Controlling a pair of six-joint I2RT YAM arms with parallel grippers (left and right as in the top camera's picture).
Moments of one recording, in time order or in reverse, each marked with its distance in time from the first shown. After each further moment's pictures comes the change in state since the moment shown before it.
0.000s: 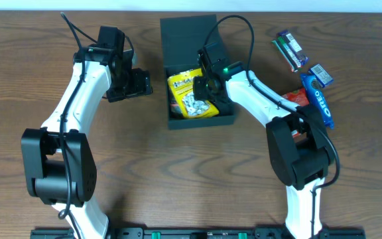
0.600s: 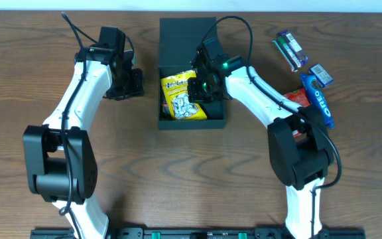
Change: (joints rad) left arm 0.000 0.027 0.000 0.012 -0.026 -0.005; right arm 0.001 0.000 0.071 -0.143 -0.198 -0.001
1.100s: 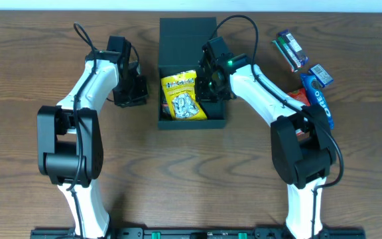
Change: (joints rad) left arm -0.002 0.133 -0.001 0.031 0.105 -0.065; right arm -0.029 0.000 0.001 -0.045 0.095 0.000
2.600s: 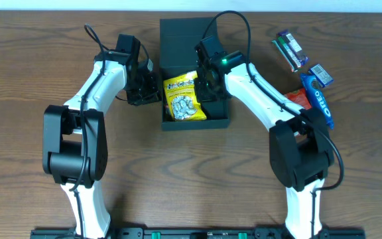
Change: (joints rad) left arm -0.051 0.002 0.000 0.057 0.133 -0.066; right arm 0.039 -0.007 0.060 -0.102 0.179 -0.065
